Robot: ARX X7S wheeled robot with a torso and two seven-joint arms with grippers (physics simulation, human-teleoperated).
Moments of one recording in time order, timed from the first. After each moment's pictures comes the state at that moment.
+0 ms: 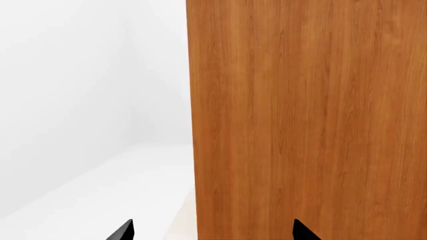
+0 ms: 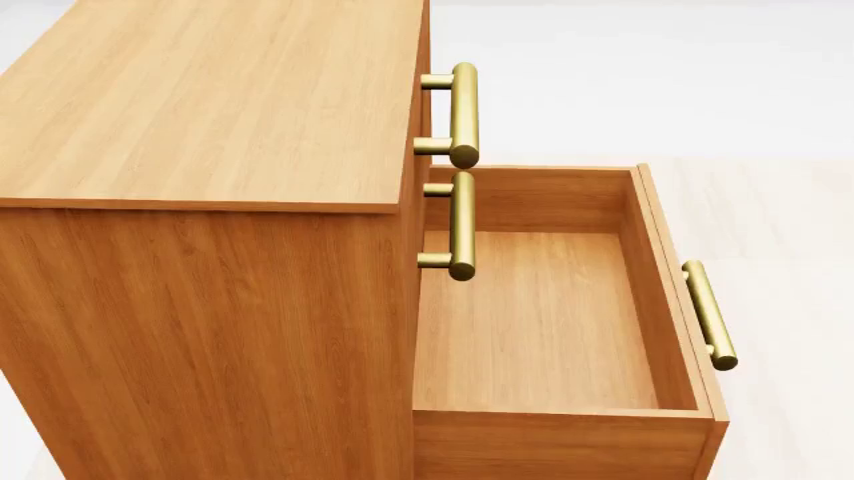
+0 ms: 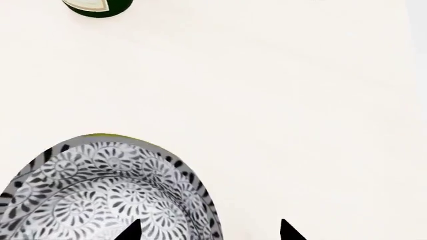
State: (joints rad) left arm 0.42 -0.41 0.33 0.32 -0.09 0.32 -0.65; right arm 0.81 0.53 0.58 0.73 0.24 0.92 0.73
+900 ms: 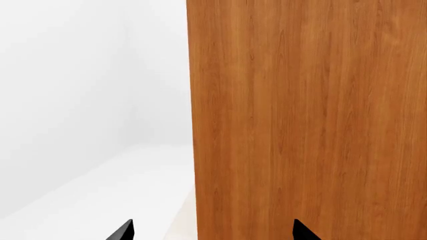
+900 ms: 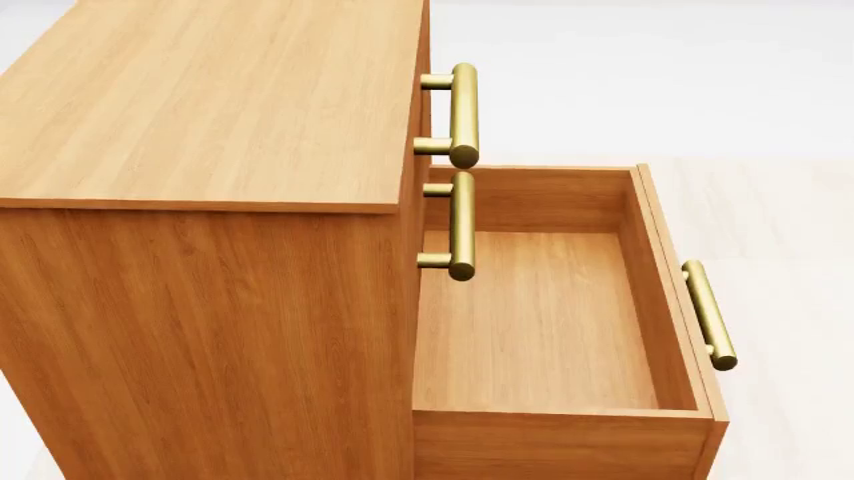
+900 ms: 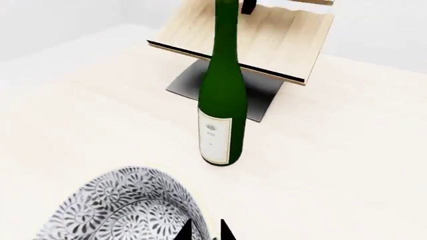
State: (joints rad) left arm 0.42 -0.42 0.34 0.33 -0.09 0.33 -0.66; right arm 0.74 0.47 0.40 0.36 0.24 0.78 0.58
